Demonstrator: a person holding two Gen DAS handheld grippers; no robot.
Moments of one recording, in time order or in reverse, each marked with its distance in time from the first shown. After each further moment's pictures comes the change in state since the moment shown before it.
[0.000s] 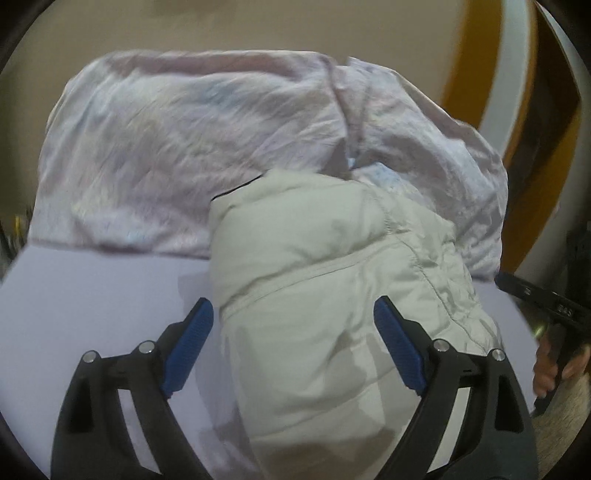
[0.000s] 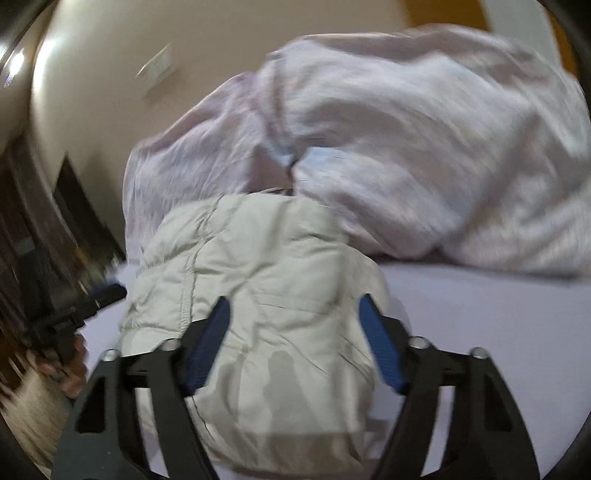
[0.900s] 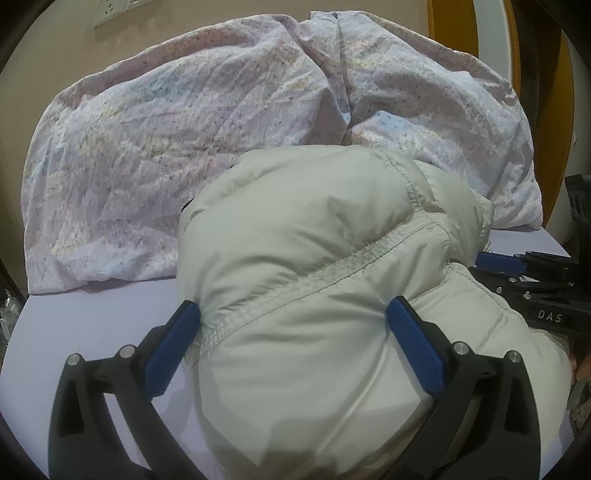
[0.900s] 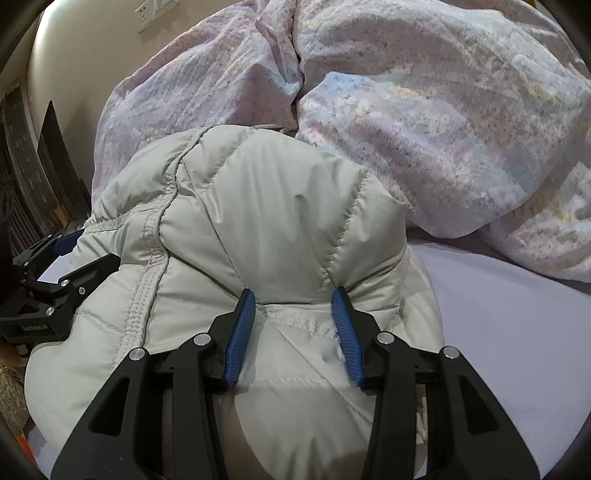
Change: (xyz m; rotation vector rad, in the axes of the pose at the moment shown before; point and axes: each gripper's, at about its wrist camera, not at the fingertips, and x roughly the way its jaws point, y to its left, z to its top) left arm 0.078 -0.021 -0.014 0.180 0.012 0.129; right arm 0.099 0.001 -0.026 -0.045 0.077 -0.038
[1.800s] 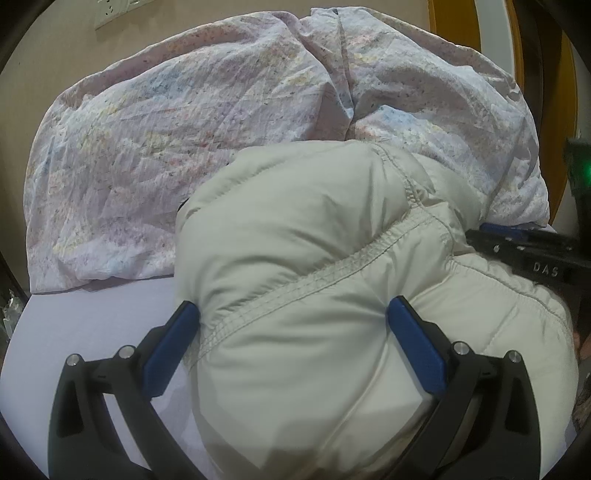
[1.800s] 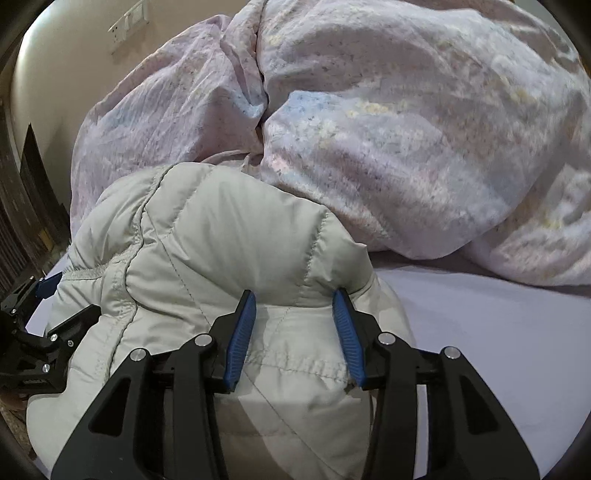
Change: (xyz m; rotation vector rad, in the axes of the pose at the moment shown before) left arm 0.007 -0.002 -0.001 0.003 -0.010 0.020; right arm 0.008 -0.018 0.023 0.069 -0.055 -0.062
